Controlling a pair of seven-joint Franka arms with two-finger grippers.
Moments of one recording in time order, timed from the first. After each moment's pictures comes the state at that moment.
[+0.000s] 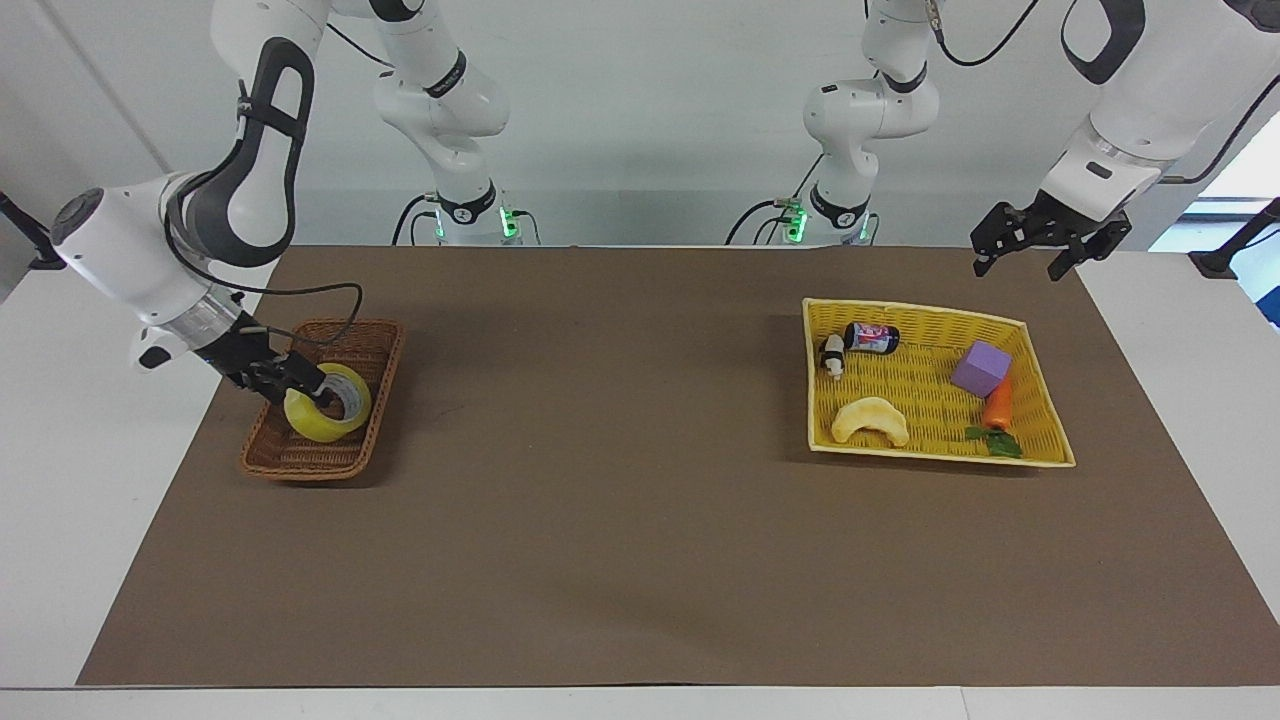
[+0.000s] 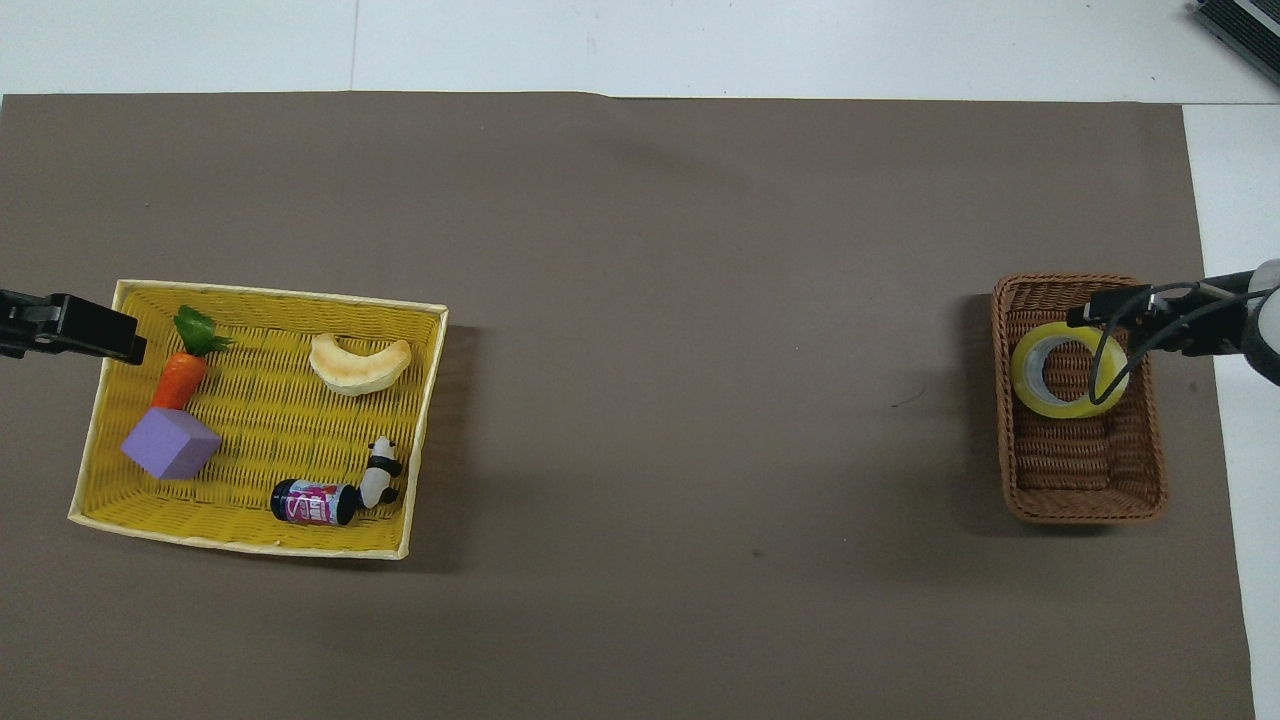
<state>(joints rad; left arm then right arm) 0.05 0.01 -0.09 -1.55 -0.01 1.49 0.09 -0.16 0.21 -0.14 -1.84 0.35 2.04 -0.21</state>
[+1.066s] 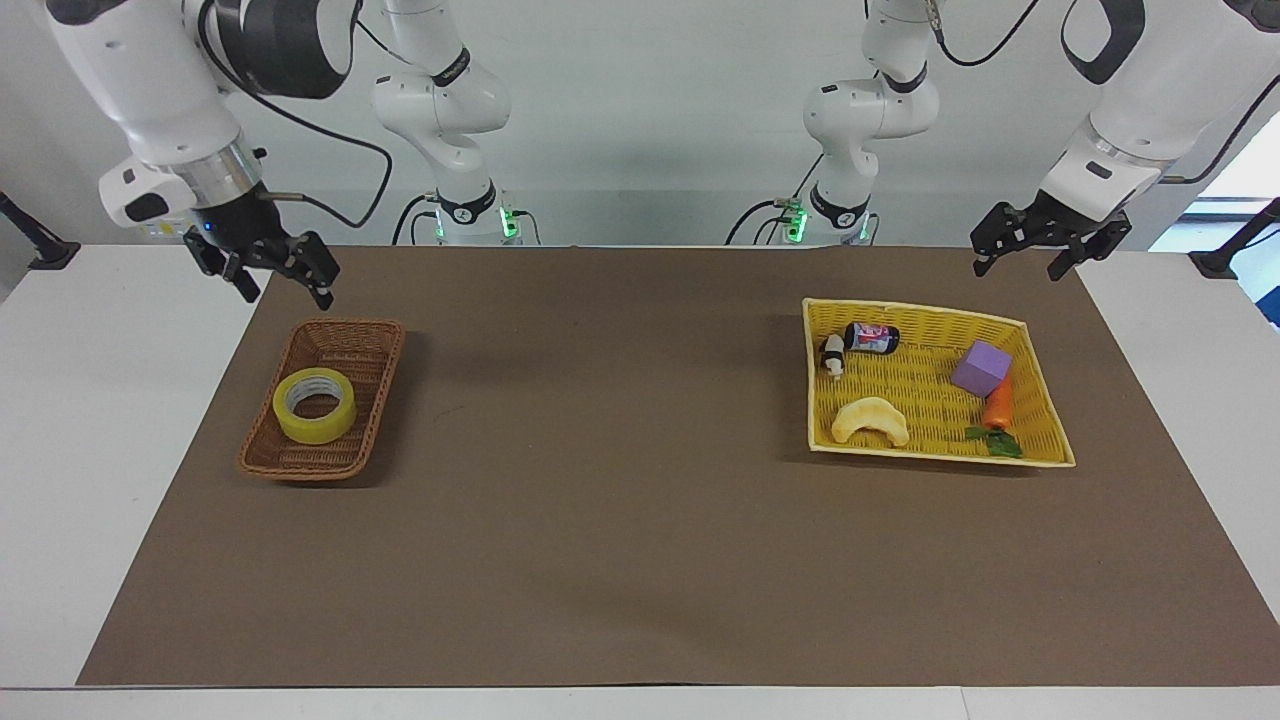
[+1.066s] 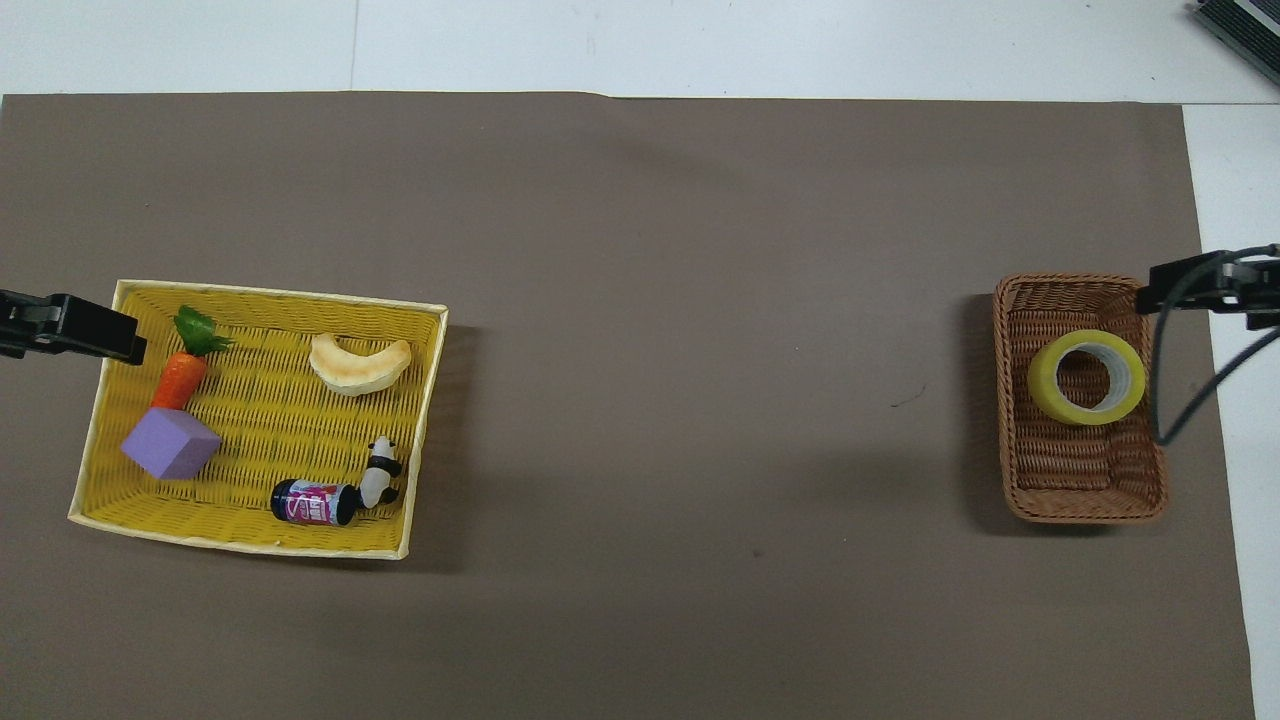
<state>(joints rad) 0.05 0.01 -0.09 -1.55 -0.01 1.49 0.09 0.02 -0.01 -0.13 -1.56 0.01 1.58 0.05</state>
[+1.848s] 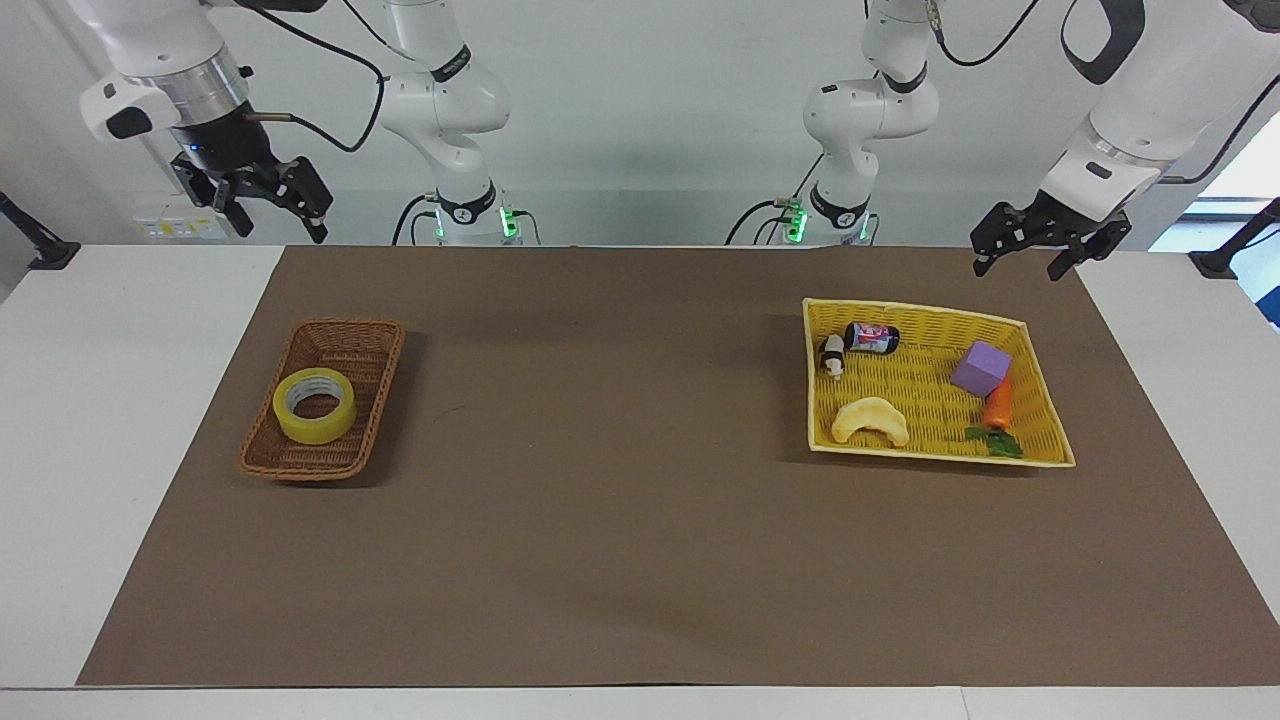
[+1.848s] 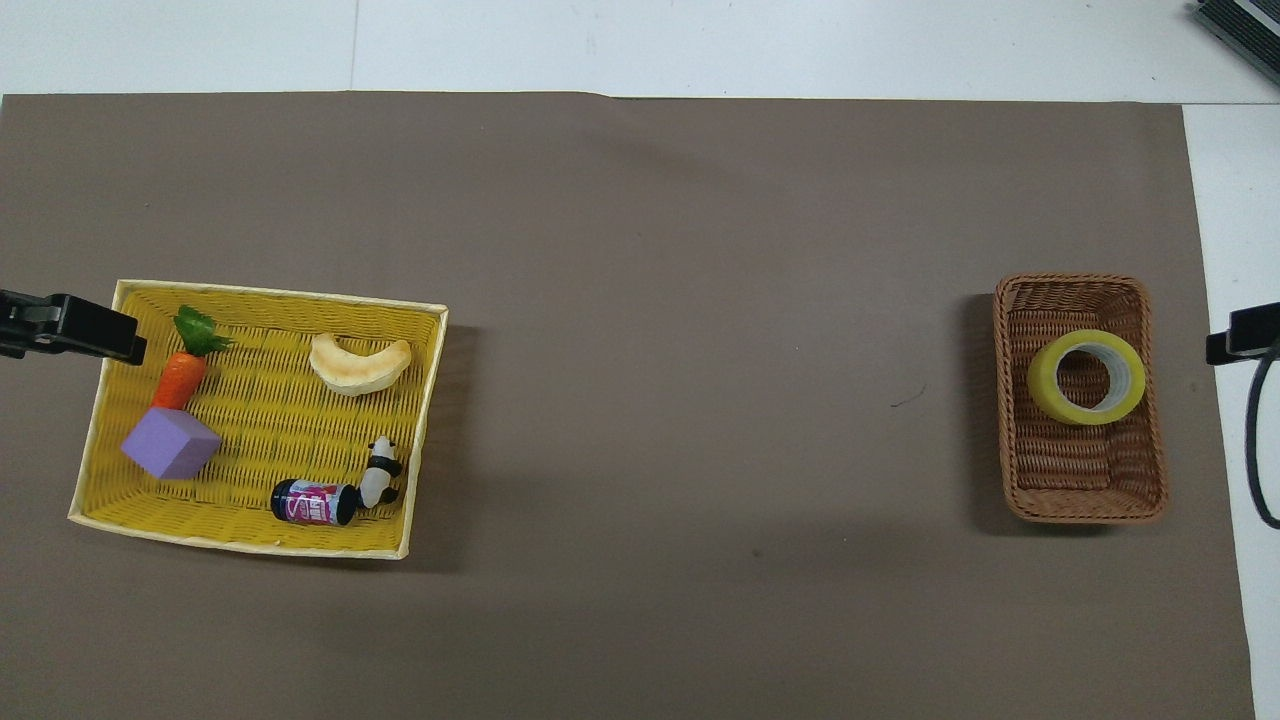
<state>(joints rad) 0.05 0.01 -0.09 -1.55 -0.01 1.49 0.09 0.02 -0.08 -0.13 -1.58 0.01 1.52 0.05</state>
